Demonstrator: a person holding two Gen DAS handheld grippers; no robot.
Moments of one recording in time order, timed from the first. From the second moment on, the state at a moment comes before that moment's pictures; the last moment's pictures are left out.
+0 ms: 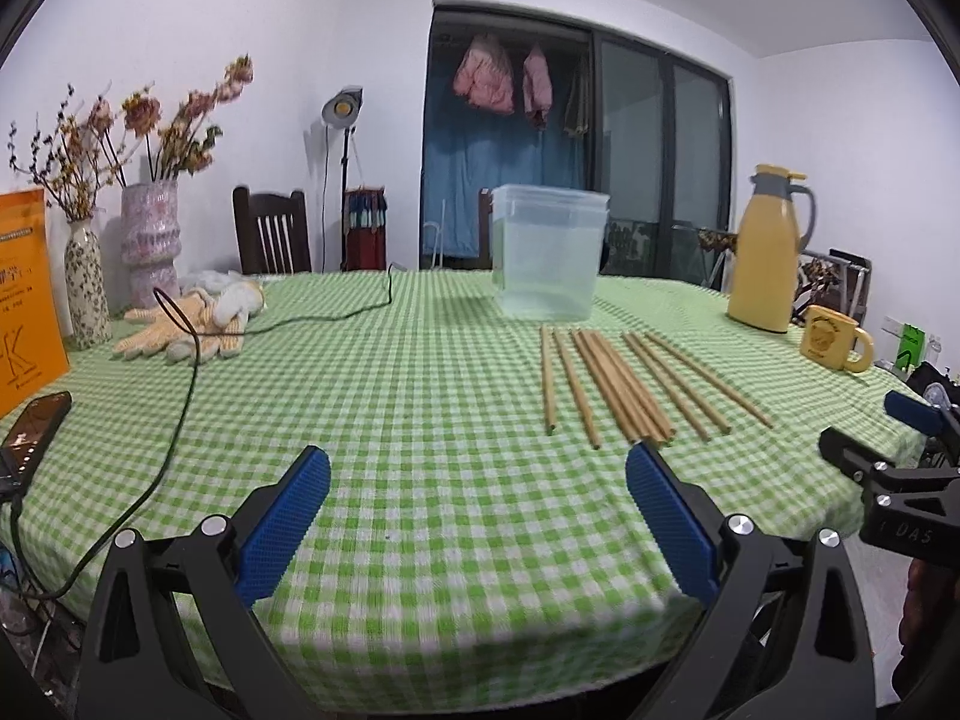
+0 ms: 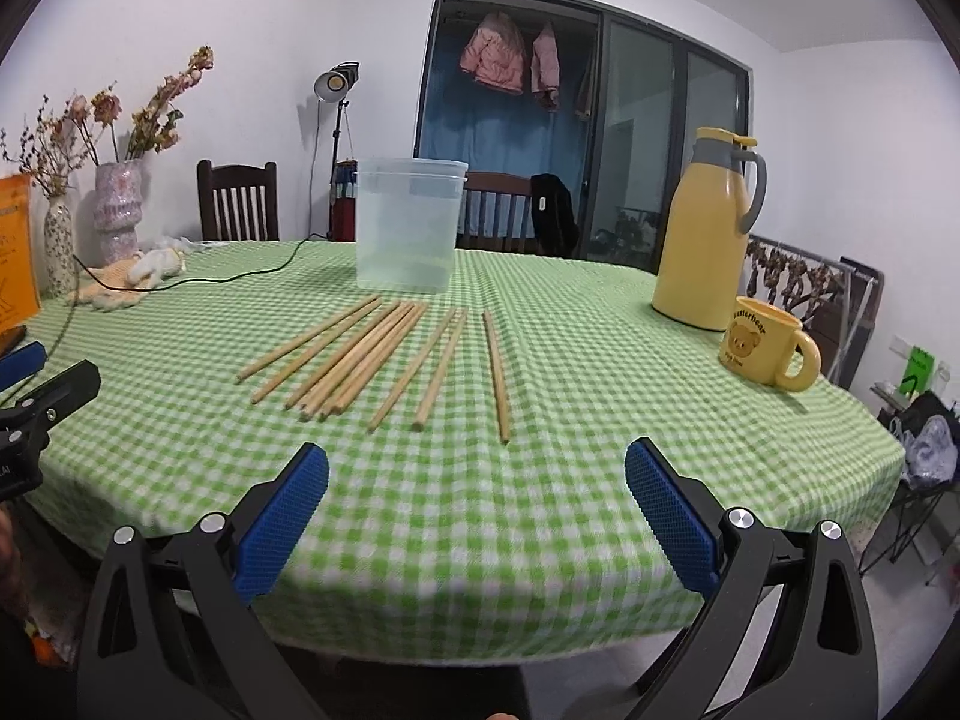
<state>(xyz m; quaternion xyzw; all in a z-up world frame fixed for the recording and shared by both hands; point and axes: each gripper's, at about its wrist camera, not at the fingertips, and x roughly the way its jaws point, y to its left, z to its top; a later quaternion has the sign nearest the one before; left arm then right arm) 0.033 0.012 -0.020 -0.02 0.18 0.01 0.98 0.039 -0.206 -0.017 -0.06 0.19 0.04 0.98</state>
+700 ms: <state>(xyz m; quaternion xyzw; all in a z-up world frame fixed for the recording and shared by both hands) 0.199 -0.010 -0.025 0.08 0.36 -0.09 0.92 0.181 -0.237 -0.028 -0.06 0.38 0.07 0.92</state>
